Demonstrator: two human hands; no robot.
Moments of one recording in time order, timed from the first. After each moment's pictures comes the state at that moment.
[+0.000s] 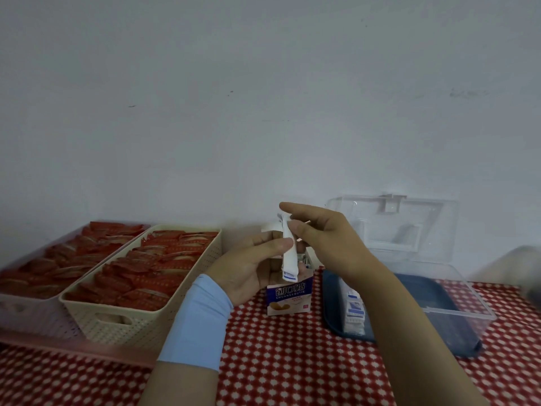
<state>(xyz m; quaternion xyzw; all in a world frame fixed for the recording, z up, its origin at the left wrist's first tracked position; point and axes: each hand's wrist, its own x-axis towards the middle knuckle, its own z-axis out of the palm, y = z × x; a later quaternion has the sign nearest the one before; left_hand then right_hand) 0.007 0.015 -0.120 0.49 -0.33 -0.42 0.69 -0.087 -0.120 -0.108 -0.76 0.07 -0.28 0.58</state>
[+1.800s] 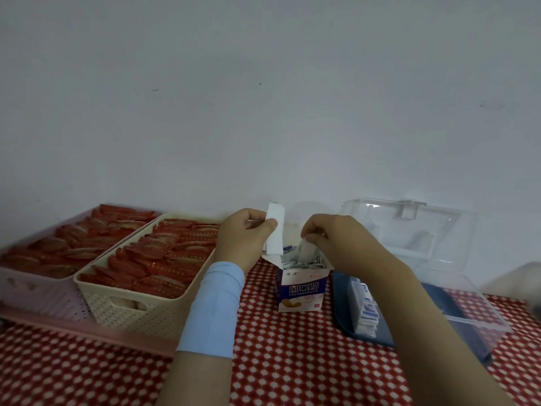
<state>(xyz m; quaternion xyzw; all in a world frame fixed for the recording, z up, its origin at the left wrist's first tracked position) 0.045 0.015 -0.130 0.70 -0.23 -0.06 0.68 -0.065 -0.133 -0.109 -0.95 0.17 -0.18 0.17</state>
